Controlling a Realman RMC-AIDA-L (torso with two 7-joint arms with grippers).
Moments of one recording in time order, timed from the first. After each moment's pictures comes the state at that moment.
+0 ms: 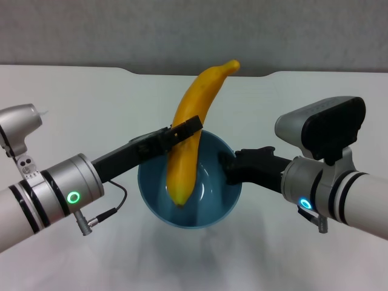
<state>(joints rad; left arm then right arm) -0.32 -2.04 -1.46 -0.81 0.81 -0.93 1.44 0.32 2.01 1.10 1.30 -2.28 0.32 -0.30</state>
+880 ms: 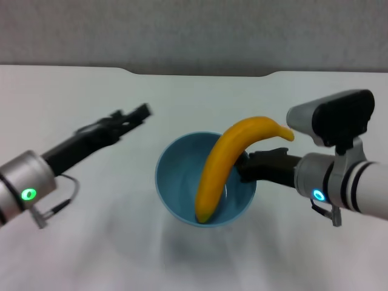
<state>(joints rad) -0.25 -2.03 -1.61 -0.82 0.83 -0.89 1.57 0.35 2.01 1.20 1.27 -2.28 0.46 -0.30</state>
